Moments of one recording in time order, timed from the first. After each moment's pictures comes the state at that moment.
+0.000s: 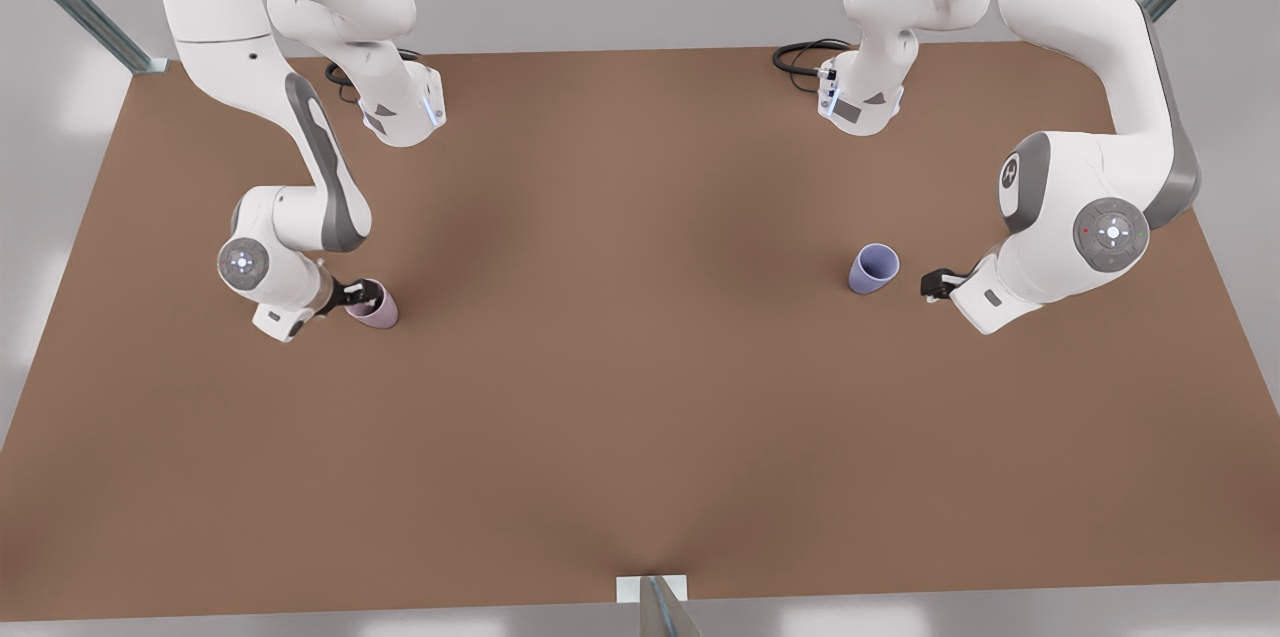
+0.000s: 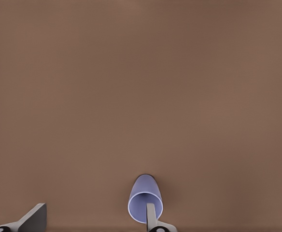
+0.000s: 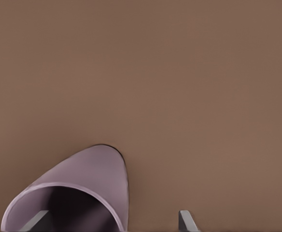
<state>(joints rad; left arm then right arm) -0.13 0.28 0.01 -1.51 0.04 1.61 0.07 0.00 0.22 -0.02 -2.27 -0.01 2.32 -0.25</state>
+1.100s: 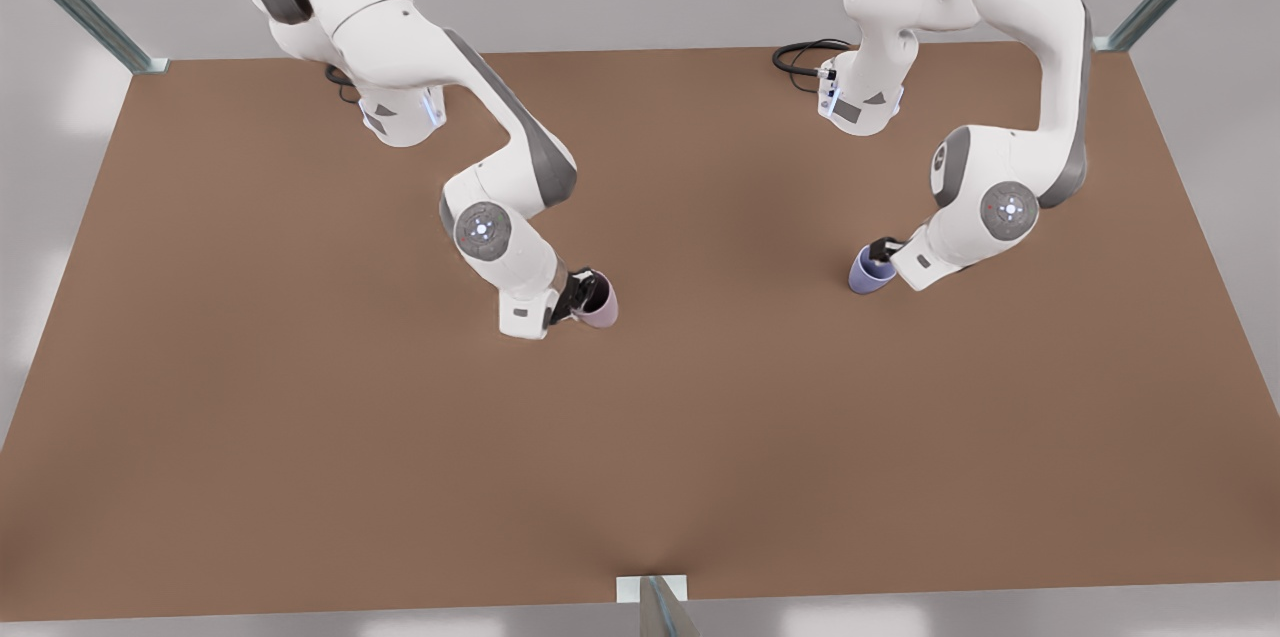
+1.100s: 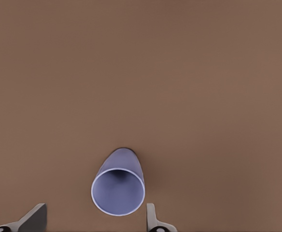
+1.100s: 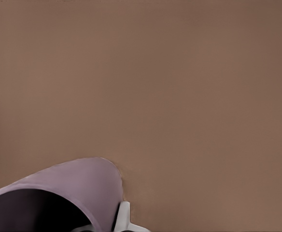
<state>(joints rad) -0.14 0.06 0.00 -2.16 0.00 2.01 0.05 0.62 0.48 0.00 -1.55 0.27 2.12 -0.09</state>
